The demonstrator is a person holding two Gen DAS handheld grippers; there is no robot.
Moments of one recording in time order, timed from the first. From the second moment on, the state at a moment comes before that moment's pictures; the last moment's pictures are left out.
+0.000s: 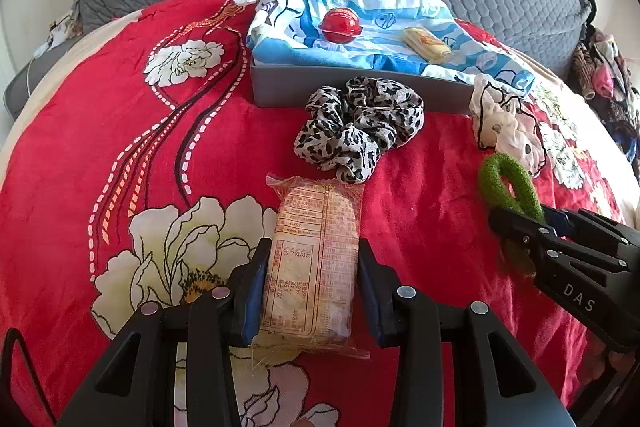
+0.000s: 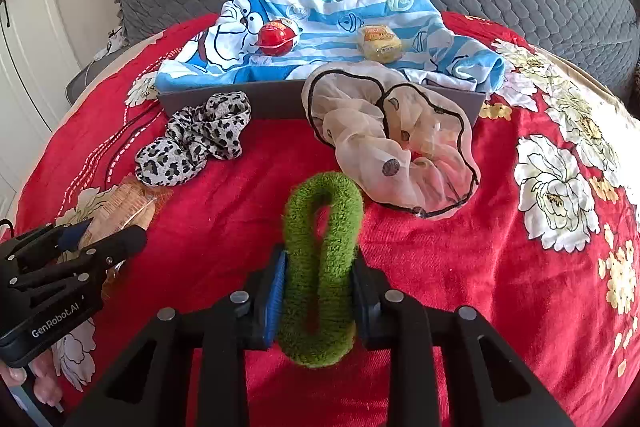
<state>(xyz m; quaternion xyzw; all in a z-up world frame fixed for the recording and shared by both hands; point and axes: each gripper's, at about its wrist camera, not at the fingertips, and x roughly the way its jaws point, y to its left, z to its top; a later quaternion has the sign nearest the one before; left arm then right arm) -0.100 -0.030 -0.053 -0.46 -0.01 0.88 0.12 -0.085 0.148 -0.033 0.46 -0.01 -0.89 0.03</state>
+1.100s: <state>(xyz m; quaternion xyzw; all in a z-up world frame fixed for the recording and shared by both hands) -0.061 -0.010 -0.020 -0.44 0.00 0.89 0.12 -0.044 0.150 -0.001 0.44 -0.01 -0.90 0.04</state>
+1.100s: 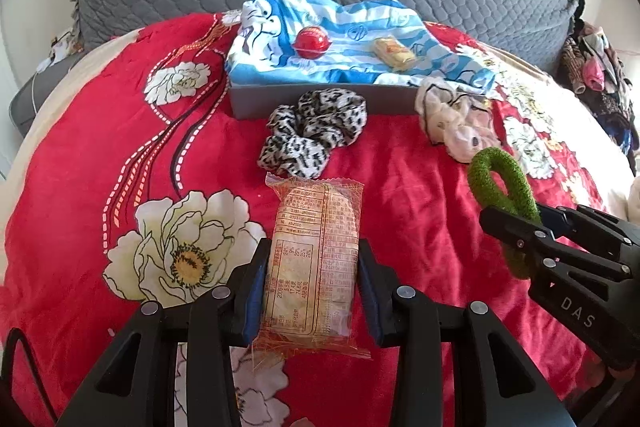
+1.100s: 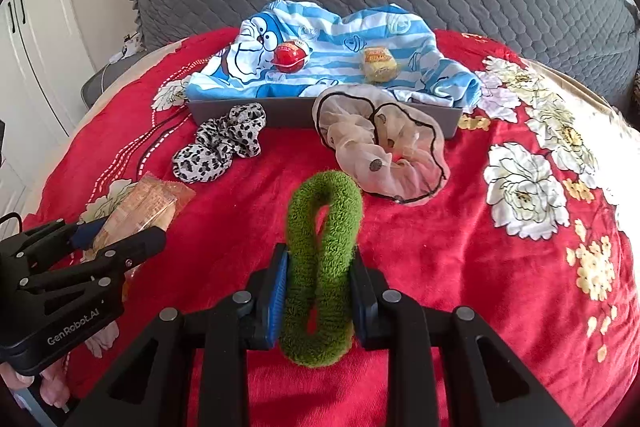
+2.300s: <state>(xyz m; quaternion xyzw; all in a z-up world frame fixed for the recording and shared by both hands) -0.011 0.020 0.040 -0.39 0.01 0.91 0.12 0.013 0.162 0.065 0.37 0.00 -0.93 0.04</state>
